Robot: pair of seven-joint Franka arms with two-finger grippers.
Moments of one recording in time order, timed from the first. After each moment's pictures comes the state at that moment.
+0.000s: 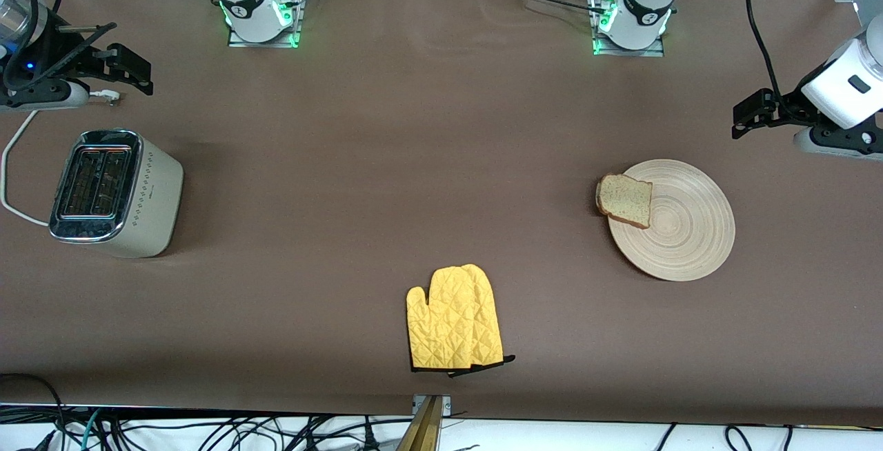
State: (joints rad) left arm 0.03 0.04 -0.08 -1.59 0.02 1.58 0.07; right arm 0.10 -0.04 0.00 -1.59 -0.03 1.45 0.01
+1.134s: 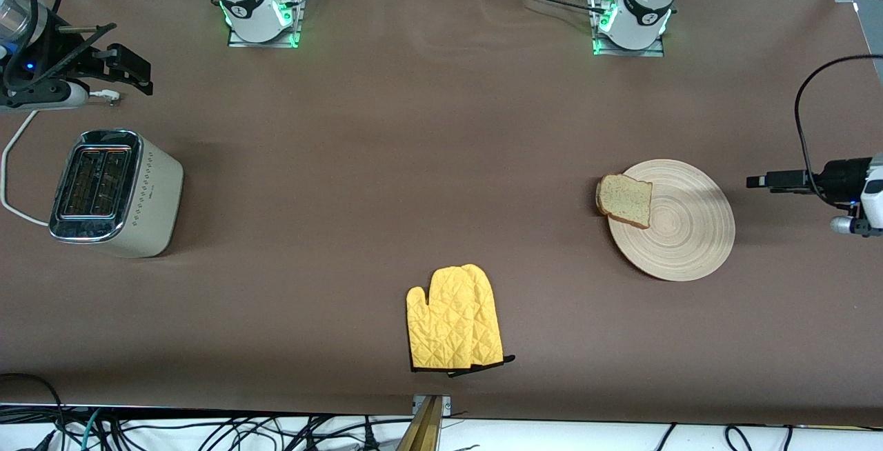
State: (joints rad) left arm 0.47 0.51 -0.07 -1.59 -0.39 1.60 0.50; right arm 0.10 -0.04 0.01 -1.60 -0.03 1.45 0.01
